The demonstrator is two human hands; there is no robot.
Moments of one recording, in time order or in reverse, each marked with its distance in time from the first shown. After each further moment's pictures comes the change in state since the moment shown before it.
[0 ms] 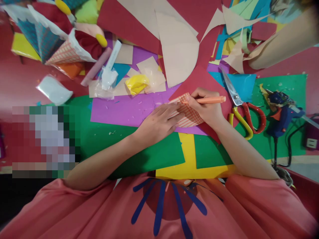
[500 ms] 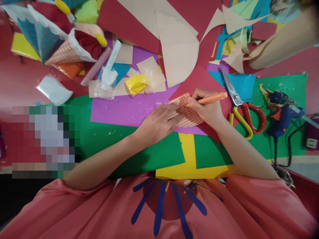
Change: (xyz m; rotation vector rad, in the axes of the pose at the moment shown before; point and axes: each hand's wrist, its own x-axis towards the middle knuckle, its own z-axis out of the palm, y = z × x) left_hand -0.001 0.000 0.001 -0.044 -0.012 -0.029; right_hand 0.001 -0.004 -0.001 -0.017 -0.041 0.035
